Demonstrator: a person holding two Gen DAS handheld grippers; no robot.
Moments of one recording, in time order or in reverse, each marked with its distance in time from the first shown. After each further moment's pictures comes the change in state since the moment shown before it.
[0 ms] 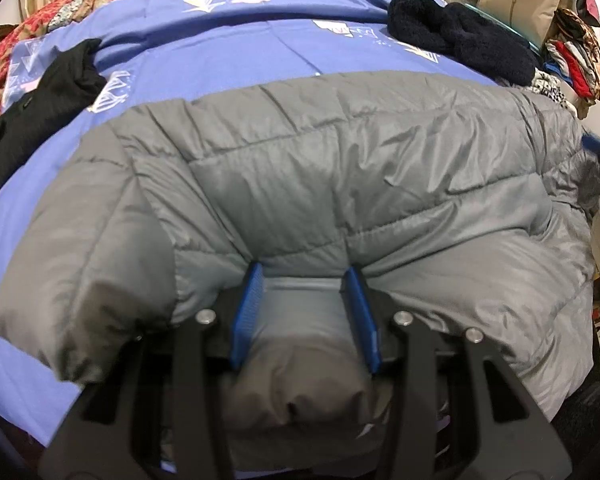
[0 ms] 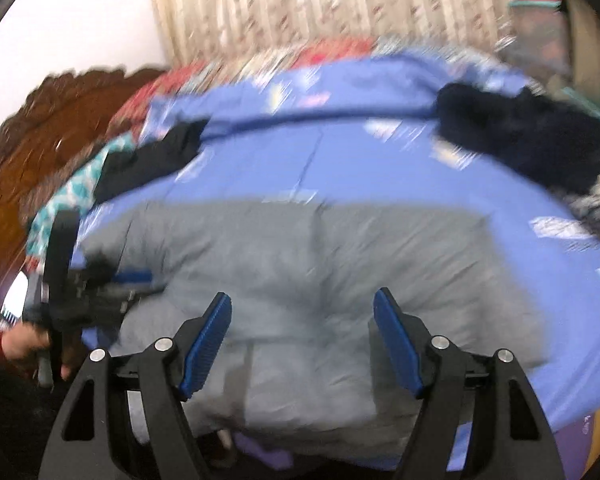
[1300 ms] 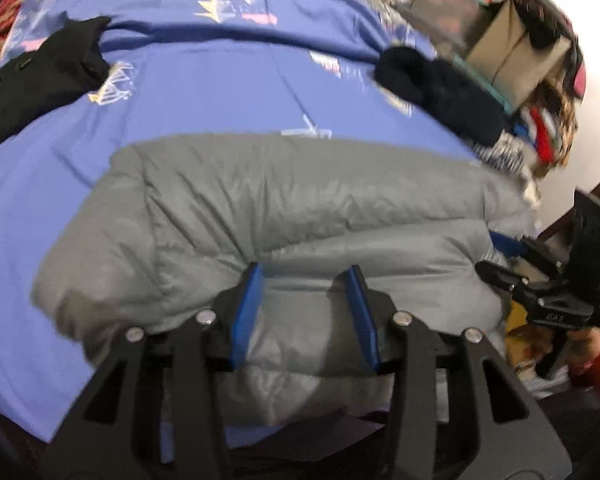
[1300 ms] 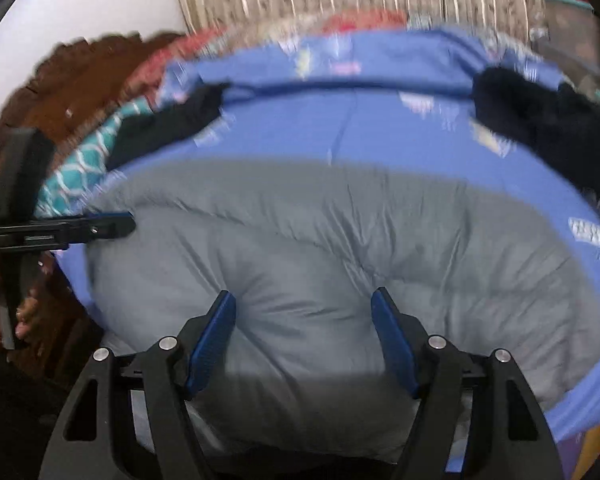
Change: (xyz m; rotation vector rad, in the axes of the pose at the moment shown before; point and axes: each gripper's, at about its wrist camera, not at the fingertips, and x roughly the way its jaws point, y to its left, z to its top) left arm -0.046 0.033 0.021 -0.147 -0.028 -0.199; right arm 0.057 0.035 -0.019 -0.063 0.219 0.097
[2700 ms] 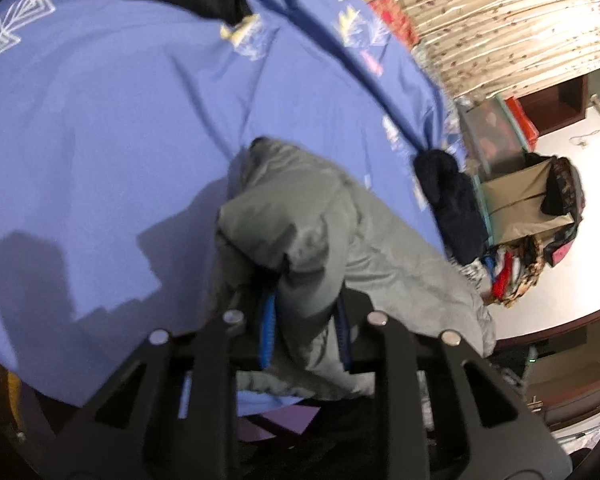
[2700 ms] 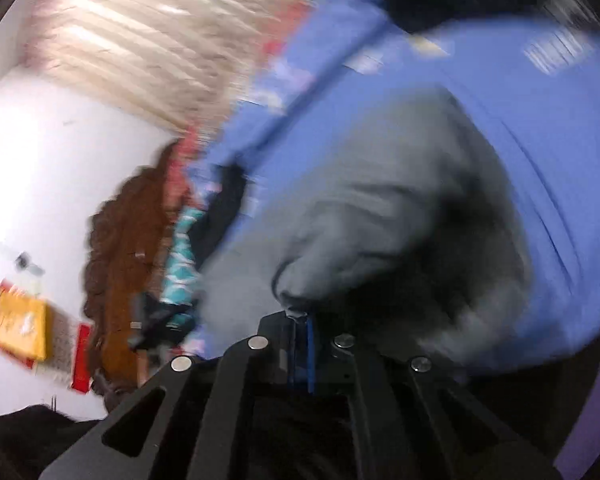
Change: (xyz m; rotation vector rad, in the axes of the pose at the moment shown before) left arm -0.046 0.136 -0.016 -0.567 -0.032 -0.202; right arm -0.044 -0.109 -0.032 0.676 0.010 0.396
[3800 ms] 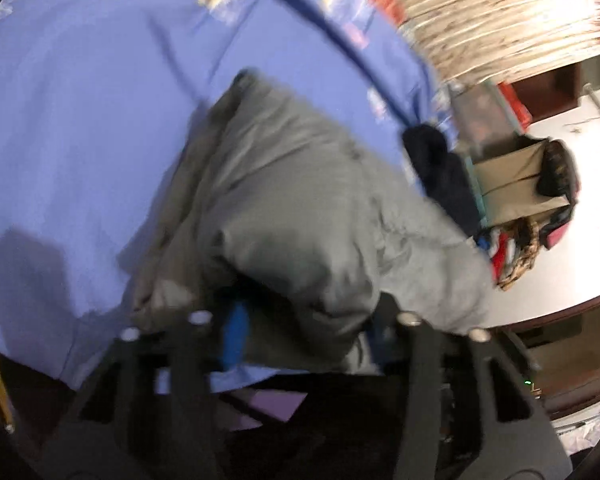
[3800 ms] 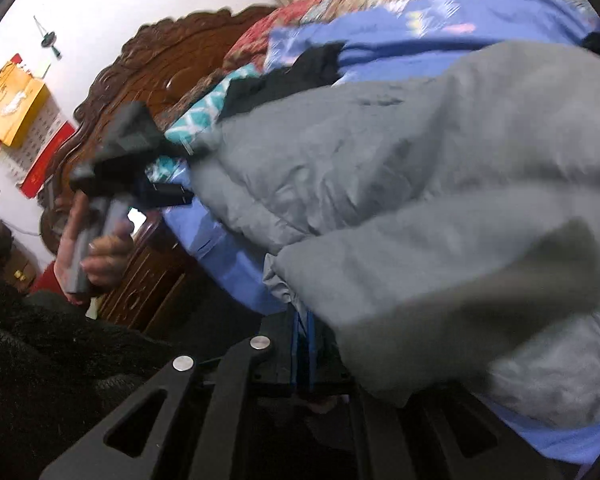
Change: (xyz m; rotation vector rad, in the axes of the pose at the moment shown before) left arm 0.029 -0.022 -0.042 -0.008 0.039 -0.042; right arm 0.086 0.110 -0.071 -0.747 0.160 0.004
